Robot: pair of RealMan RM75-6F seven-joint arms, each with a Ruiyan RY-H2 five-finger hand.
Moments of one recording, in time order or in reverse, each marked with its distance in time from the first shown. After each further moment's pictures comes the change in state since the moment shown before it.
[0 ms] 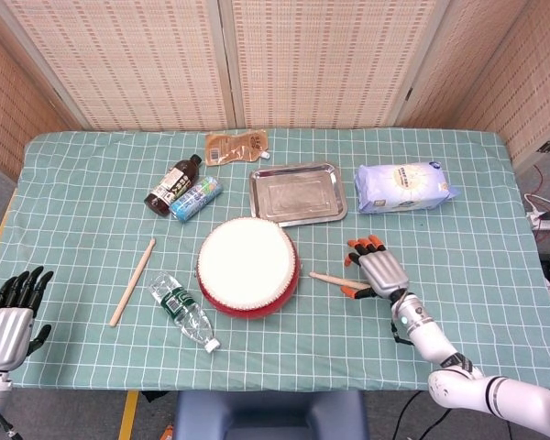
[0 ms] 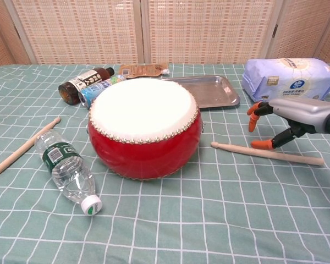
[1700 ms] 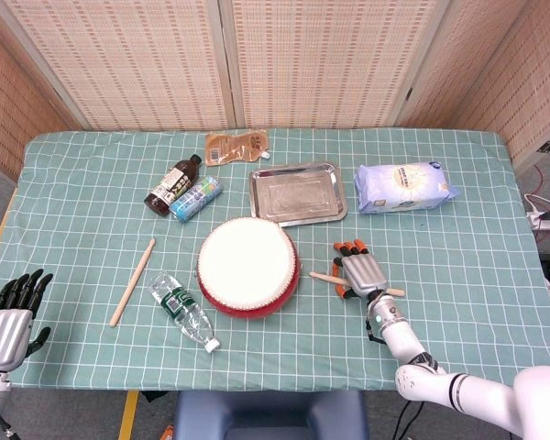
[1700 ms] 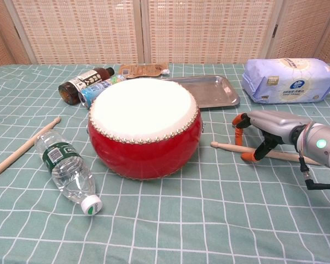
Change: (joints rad) left arm -0.001 -0.008 0.007 0.036 -0.009 -0.024 -0.038; right arm 0.032 -0.168 0.059 0.094 0.144 -0.032 -0.129
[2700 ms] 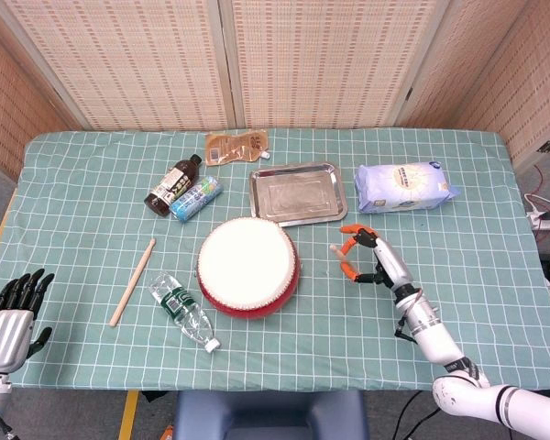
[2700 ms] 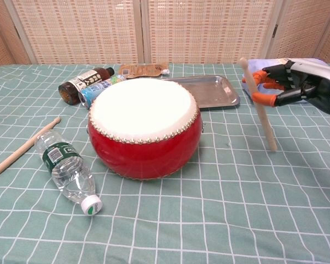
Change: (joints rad) left arm 0.007 0.018 0.003 -0.051 0.012 0.019 0.035; right arm -0.127 0.213 0.055 -0.172 -0.329 0.124 1.067
